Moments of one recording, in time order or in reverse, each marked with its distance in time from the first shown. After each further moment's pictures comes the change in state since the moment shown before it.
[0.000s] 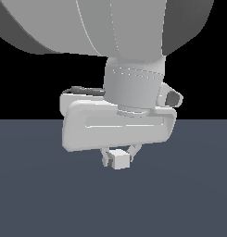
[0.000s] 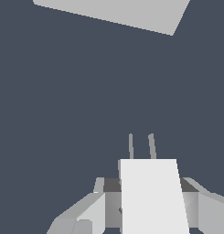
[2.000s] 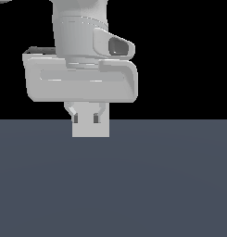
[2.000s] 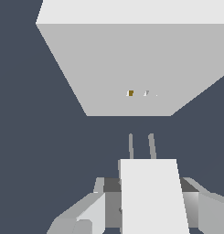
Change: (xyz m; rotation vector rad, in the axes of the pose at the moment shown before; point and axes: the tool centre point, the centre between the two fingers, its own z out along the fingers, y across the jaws) arm 0.069 -0.052 -0.058 -0.117 0.001 0.313
